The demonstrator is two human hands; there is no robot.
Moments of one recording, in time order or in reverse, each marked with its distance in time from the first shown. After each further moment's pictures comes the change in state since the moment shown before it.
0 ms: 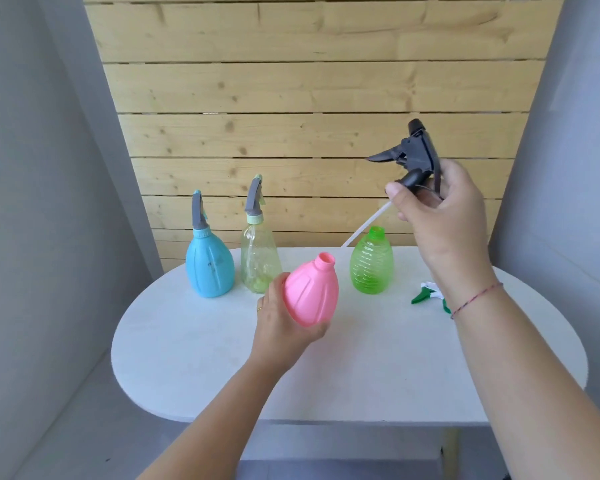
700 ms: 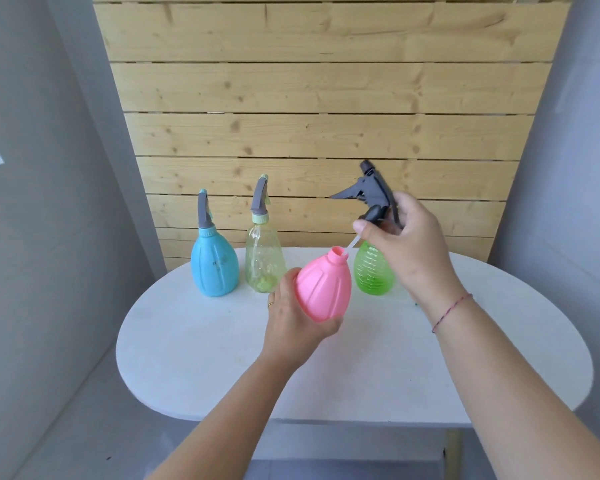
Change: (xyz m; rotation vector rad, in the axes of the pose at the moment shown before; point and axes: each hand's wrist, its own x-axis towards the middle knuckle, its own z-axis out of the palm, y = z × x) left_hand 0.003 0.008 0.004 0.029 0.014 0.029; right_hand -0.015 0.023 0.024 -0.026 -0.239 0.070
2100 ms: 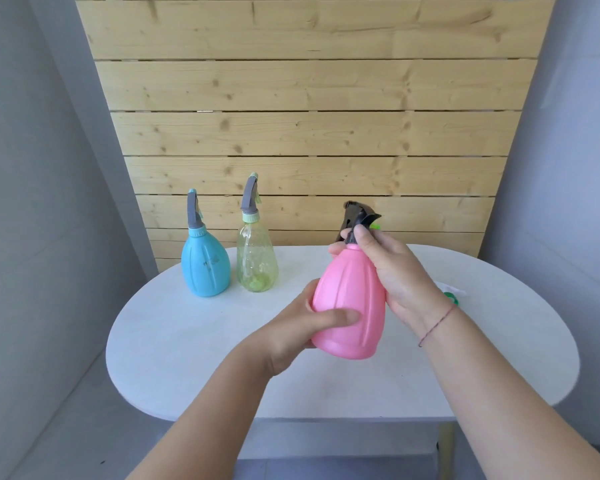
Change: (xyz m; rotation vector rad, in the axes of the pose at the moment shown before) left_hand -0.004 0.038 -0.017 -0.598 -0.668 -0.286; right_hand -0.016 0.027 0.005 0.361 -0.170 0.386
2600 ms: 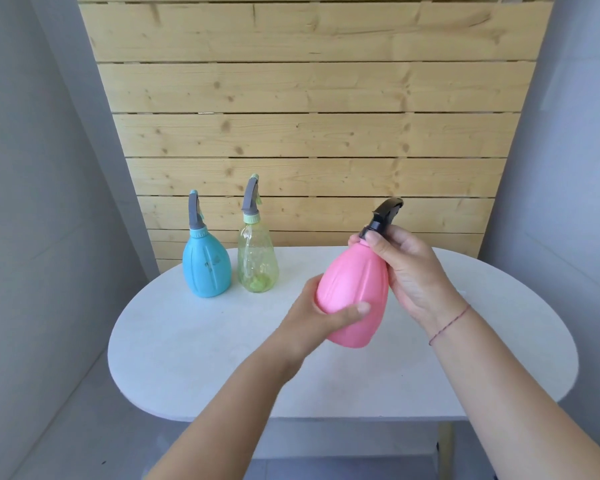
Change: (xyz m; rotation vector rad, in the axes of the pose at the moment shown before) left_hand 0.004 -0.004 0.015 0.058 0.183 0.083; right_hand -0.001 -0.003 -0.016 0.159 0.022 -0.100
